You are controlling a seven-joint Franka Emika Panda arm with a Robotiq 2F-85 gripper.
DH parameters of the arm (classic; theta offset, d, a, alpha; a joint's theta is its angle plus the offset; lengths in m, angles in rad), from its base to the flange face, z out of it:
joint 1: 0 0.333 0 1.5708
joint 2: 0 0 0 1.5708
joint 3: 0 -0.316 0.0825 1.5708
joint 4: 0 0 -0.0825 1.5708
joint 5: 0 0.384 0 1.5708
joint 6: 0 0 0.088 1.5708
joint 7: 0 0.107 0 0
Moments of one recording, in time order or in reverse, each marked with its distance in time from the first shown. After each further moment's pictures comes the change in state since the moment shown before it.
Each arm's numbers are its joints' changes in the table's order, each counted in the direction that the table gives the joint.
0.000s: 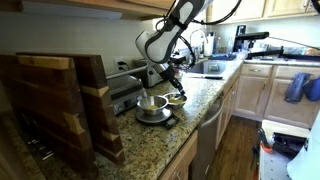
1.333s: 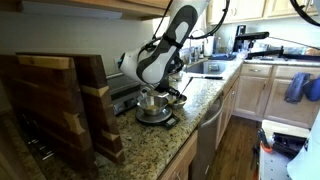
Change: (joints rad) arm 0.105 -0.120 -0.075 -0.042 -0.291 -0.157 0.035
